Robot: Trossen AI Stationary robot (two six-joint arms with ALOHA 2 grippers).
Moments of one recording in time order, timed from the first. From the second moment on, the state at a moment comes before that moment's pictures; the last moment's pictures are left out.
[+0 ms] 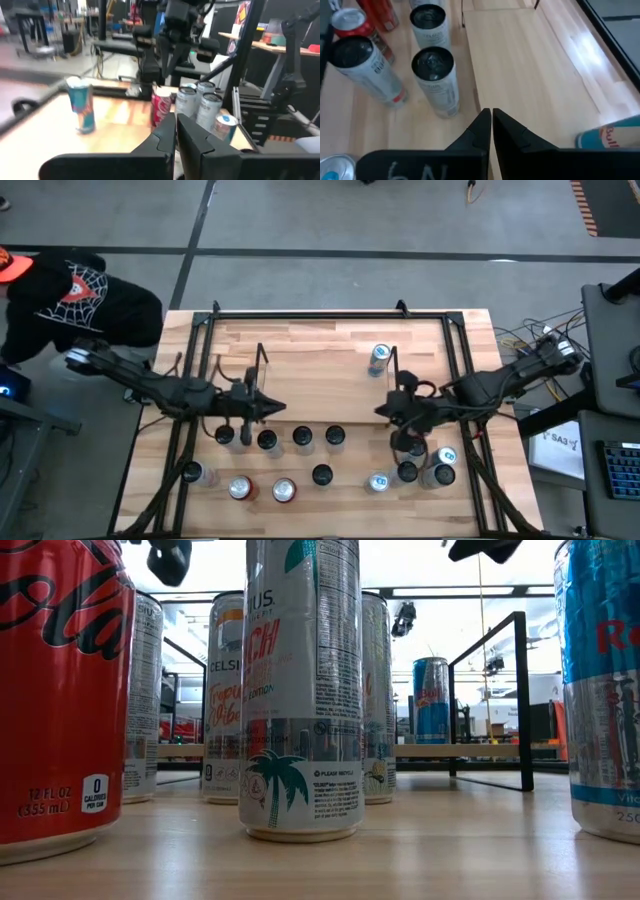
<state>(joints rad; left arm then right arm) -0.35 0.95 0.56 0.34 -0.35 -0.17 0.41 1.23 1.14 -0.72 0.42 0.40</state>
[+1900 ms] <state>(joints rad) -0.51 1.53 1.46 -1.22 -0.17 -0.75 0.55 1.08 0.85 -0.36 0.47 0.39</state>
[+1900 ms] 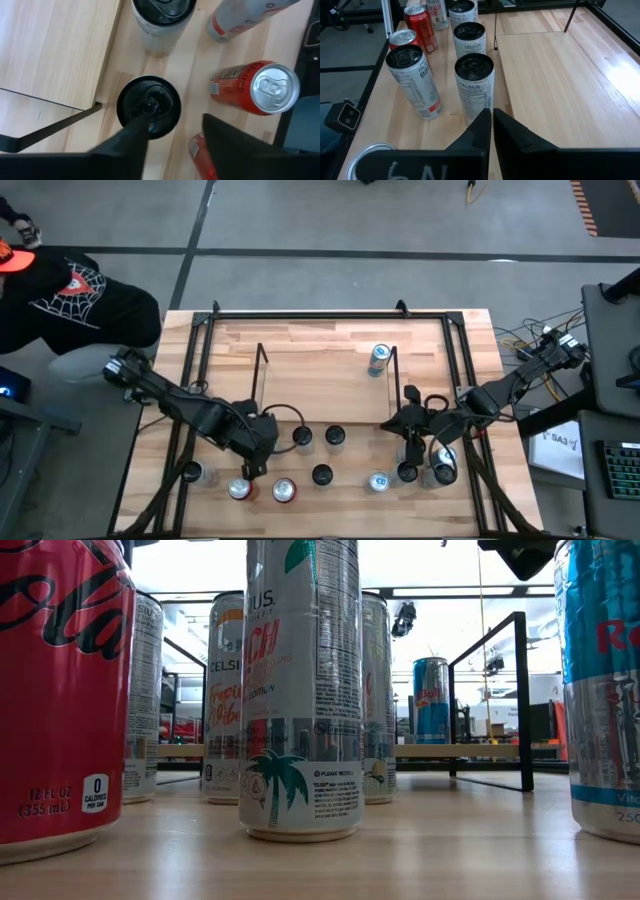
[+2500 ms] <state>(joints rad) -0.51 1.60 1.46 -1.26 -0.23 -0.68 0.55 1.08 0.85 -0.35 0.47 0.39</state>
